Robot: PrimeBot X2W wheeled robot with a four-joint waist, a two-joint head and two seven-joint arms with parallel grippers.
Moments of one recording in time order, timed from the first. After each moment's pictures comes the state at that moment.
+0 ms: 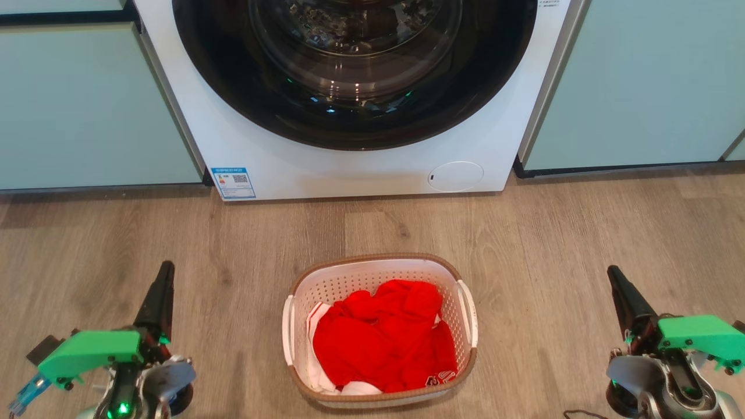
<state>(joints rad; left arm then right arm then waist) -0.05 0.05 0.07 0.27 -1.63 -0.12 0.10 -0.06 -0.05 -0.12 0.28 1.62 0.12 0.10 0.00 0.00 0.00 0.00</state>
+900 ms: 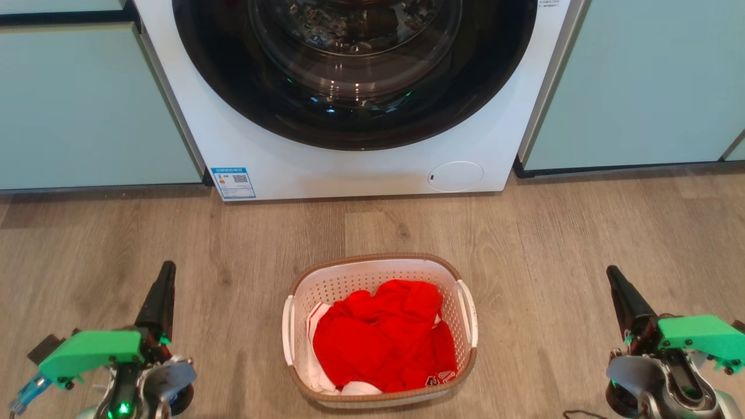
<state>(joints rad) -0.05 0.05 0.07 0.27 -1.62 -0.12 0.10 -0.06 -0.04 -0.13 0.28 1.62 0.12 0.10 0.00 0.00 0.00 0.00</state>
